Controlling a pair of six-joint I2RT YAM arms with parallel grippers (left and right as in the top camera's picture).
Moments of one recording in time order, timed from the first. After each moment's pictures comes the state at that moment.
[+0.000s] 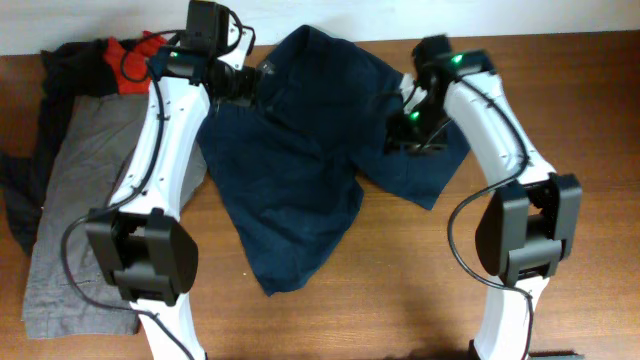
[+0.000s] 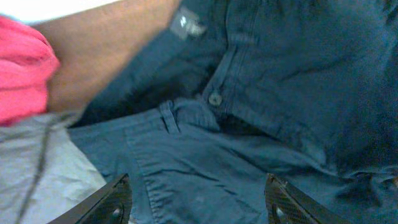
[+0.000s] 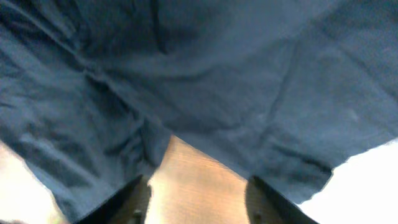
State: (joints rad) left arm -0.17 2.08 2.07 -0.99 0.03 0.11; right arm 0.17 2.12 1.88 -1.25 -0.28 0.15
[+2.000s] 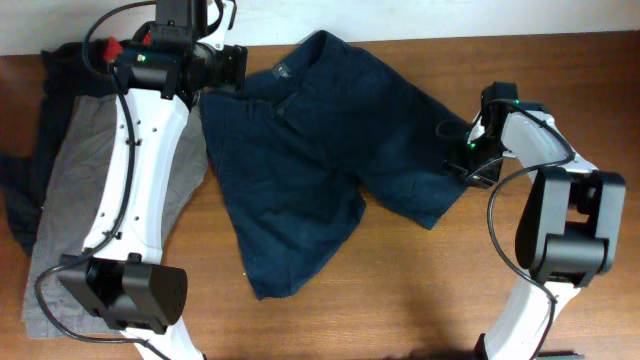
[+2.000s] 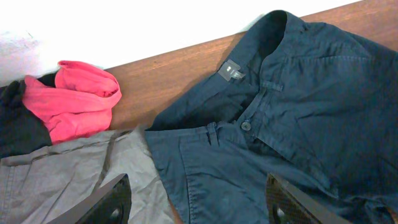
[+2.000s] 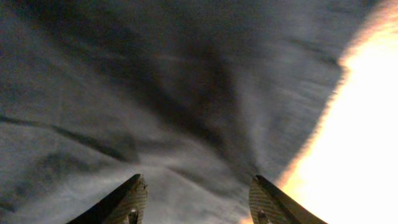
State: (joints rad) left arm -0.17 1.94 2.11 -1.01 -0.04 0.11; right arm -0.14 2.07 1.49 -0.96 -0.17 0.29
